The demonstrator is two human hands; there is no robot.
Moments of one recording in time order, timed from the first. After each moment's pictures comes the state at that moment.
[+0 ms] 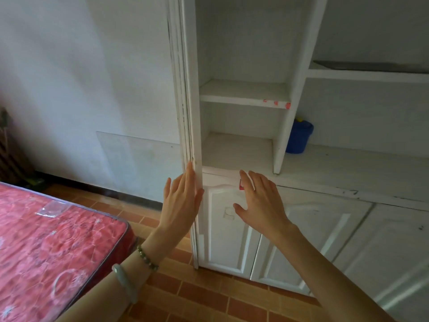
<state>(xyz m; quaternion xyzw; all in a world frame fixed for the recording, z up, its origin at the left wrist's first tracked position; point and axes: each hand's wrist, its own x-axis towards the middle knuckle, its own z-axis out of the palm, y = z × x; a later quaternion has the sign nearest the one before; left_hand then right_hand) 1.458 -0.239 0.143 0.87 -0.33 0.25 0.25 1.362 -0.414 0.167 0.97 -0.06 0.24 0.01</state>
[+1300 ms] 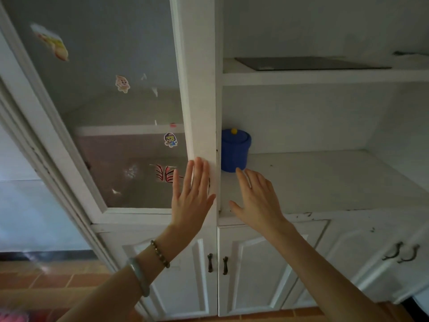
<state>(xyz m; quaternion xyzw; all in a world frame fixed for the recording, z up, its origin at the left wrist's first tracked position) 1.581 -0.562 0.124 0.82 -0.43 0.37 0.07 1.450 -0.675 0.156 0.94 -0.20 0.27 0.02</state>
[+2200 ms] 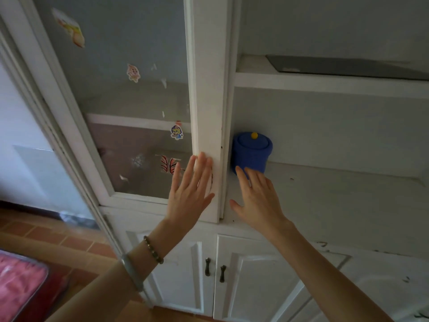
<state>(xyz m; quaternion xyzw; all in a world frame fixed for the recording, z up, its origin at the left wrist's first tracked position) 1.591 -0.580 0.133 0.84 -0.39 0.39 0.02 1.483 -0.726 0.157 0.96 -0.10 0.25 0.01</state>
